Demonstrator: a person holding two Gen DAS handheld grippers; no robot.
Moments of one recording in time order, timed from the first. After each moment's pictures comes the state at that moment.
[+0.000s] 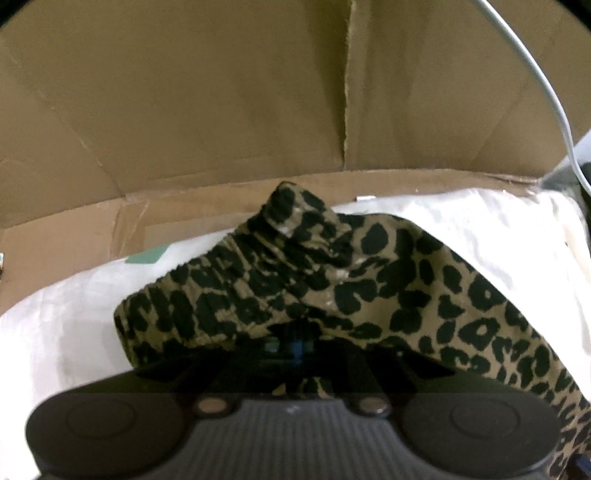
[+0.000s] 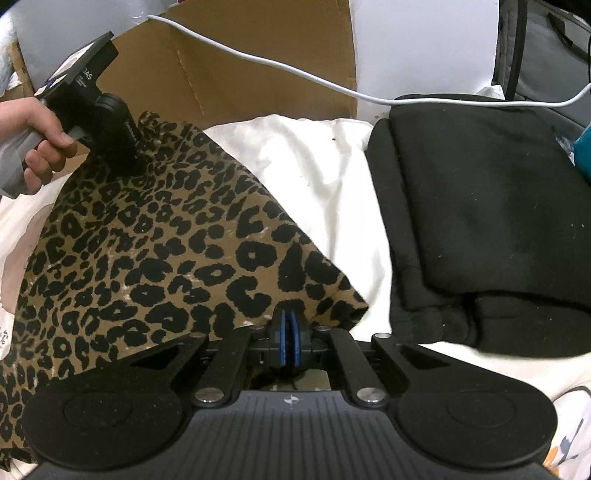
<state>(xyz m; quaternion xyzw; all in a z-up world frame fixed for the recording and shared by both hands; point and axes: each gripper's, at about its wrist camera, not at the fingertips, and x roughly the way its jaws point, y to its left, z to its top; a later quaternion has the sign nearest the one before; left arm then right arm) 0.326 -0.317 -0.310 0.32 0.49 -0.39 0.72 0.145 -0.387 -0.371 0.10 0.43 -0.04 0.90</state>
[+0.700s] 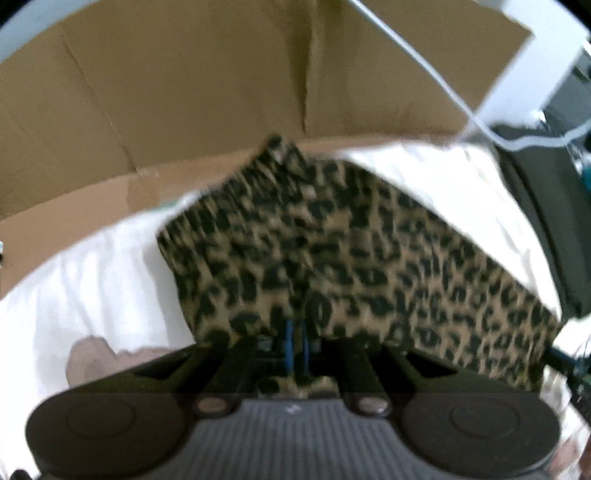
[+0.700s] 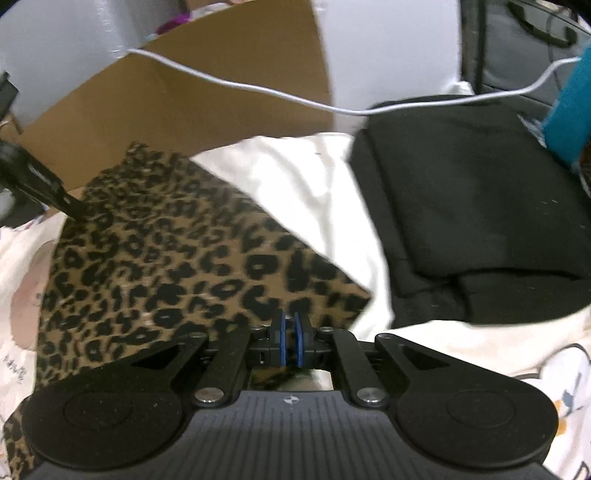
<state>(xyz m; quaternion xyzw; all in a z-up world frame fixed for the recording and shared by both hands) 0.304 -0.255 -0.259 0.34 0.49 -0.47 0.65 0.131 -0.370 -0.353 0.14 0.41 -0.06 0.90</state>
